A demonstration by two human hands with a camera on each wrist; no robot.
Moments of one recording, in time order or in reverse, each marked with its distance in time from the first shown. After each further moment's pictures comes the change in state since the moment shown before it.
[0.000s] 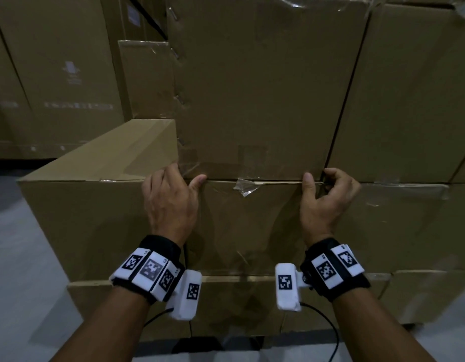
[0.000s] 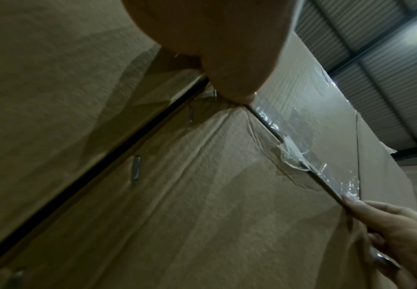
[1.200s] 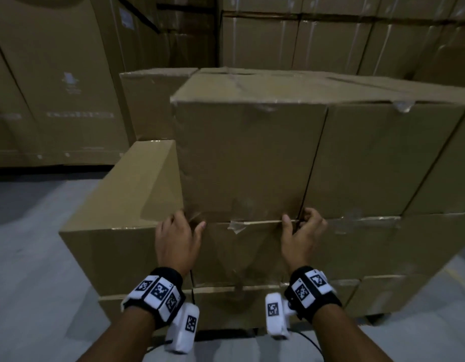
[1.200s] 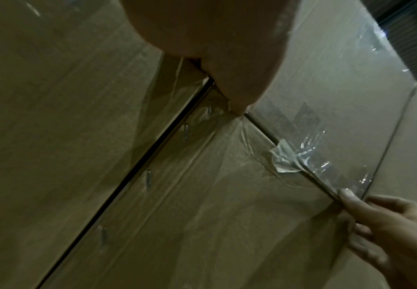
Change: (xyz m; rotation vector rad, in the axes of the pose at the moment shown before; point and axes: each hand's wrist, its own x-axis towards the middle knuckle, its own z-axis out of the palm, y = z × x) left_hand 0.010 0.020 -0.044 0.077 -0.383 -0.093; right_hand 0.005 -0.051 -0.020 -0.165 -0.200 0.367
